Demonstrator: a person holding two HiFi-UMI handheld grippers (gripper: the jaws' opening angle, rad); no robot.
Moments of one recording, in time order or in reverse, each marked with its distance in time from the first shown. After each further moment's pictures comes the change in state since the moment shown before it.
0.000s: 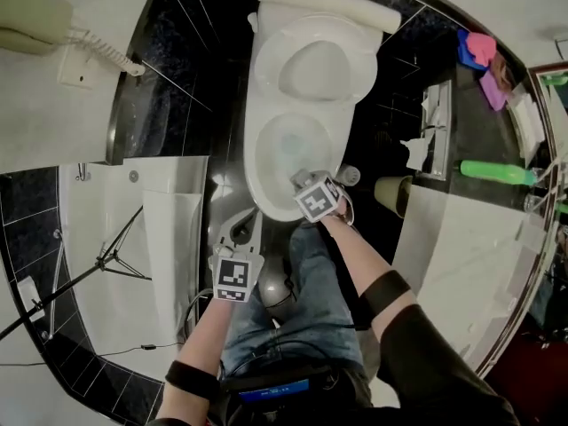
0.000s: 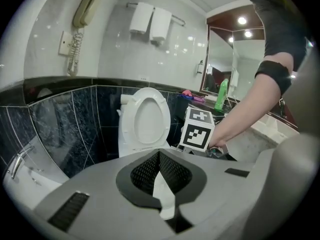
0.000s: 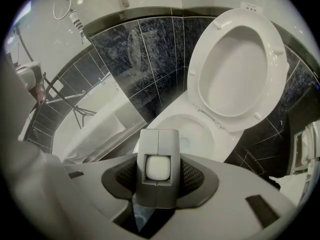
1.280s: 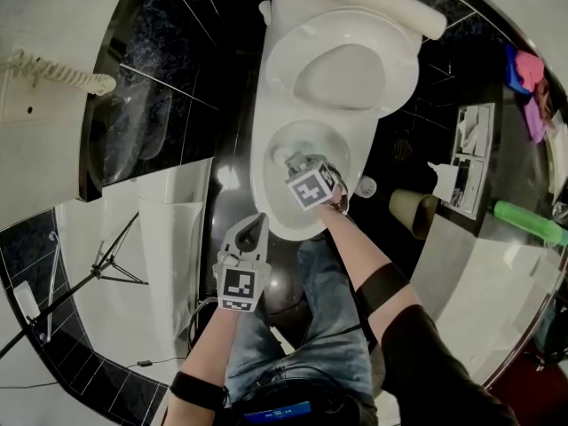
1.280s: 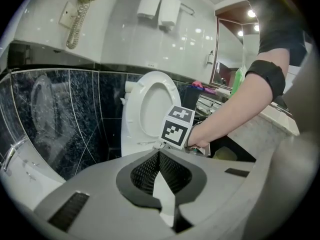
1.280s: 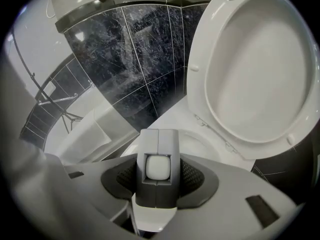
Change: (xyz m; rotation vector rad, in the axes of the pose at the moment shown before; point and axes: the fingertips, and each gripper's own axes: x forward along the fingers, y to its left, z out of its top) left arm 0.082 0.042 -0.038 -0.036 0.043 0.036; right arm 0.099 -0.057 0.093 -0.041 -0.083 -0.027
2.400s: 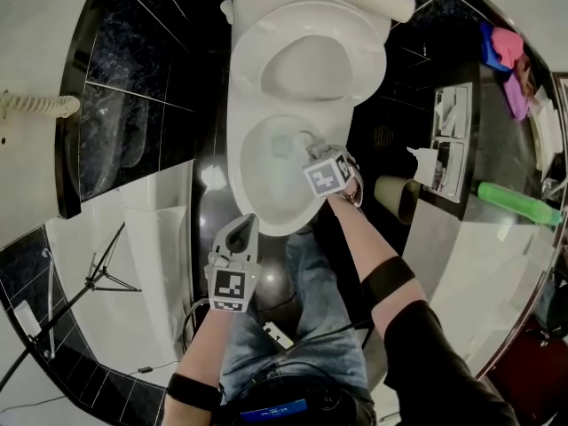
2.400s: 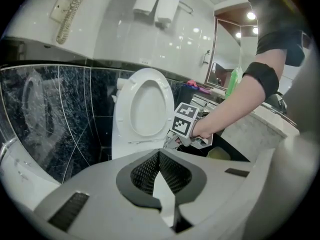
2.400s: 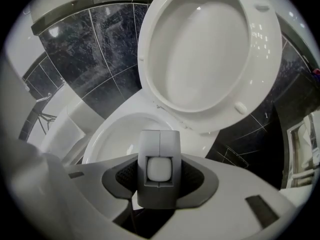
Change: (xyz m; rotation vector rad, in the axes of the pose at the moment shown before) left arm 0.013 -0.028 0.002 -0.003 0.021 -0.068; right arm -0.043 -0.108 -0.067 0.146 0.076 -0.223
